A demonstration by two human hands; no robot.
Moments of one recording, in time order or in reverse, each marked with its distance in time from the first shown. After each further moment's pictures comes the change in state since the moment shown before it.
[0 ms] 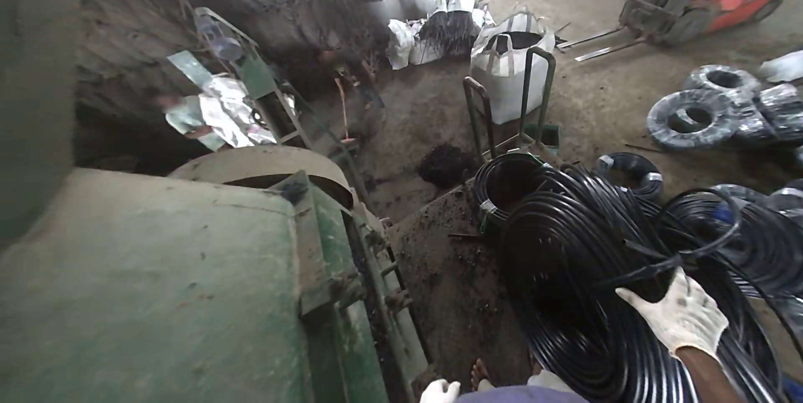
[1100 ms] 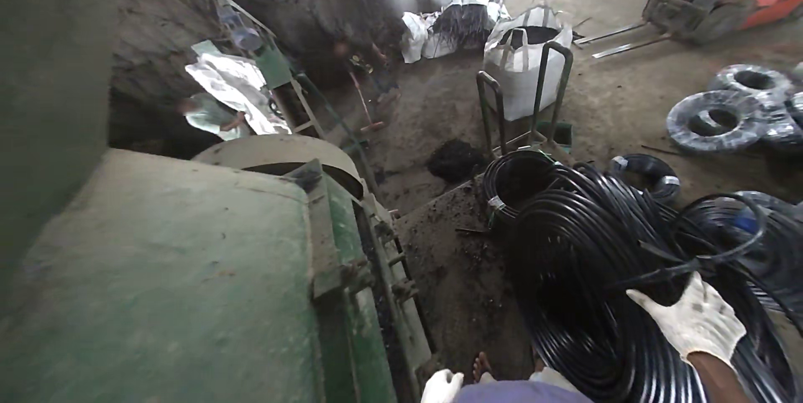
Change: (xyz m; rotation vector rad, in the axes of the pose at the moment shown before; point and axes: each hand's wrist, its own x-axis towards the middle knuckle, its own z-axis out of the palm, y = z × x) left_hand 0.041 -0.026 0.026 0.031 -0.012 0.027; right_hand 0.000 -0.004 -0.006 0.003 -0.031 0.007
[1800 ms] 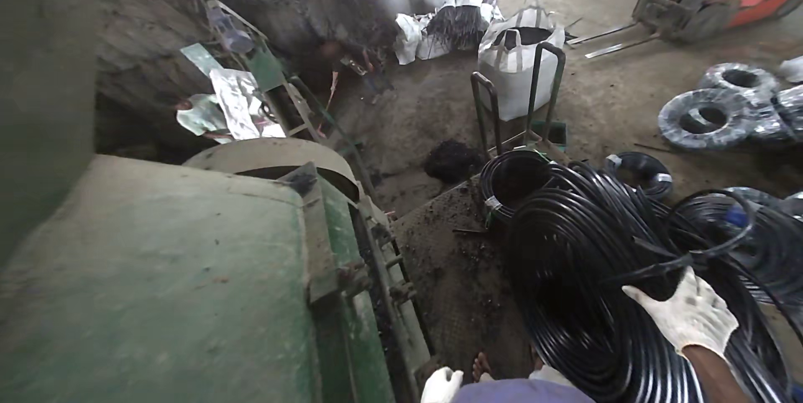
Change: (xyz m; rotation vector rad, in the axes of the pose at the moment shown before) left_hand -0.001 0.005 -0.005 -0.027 0.011 0.018; right_hand 0.003 0.004 0.007 -0.018 0.028 -0.011
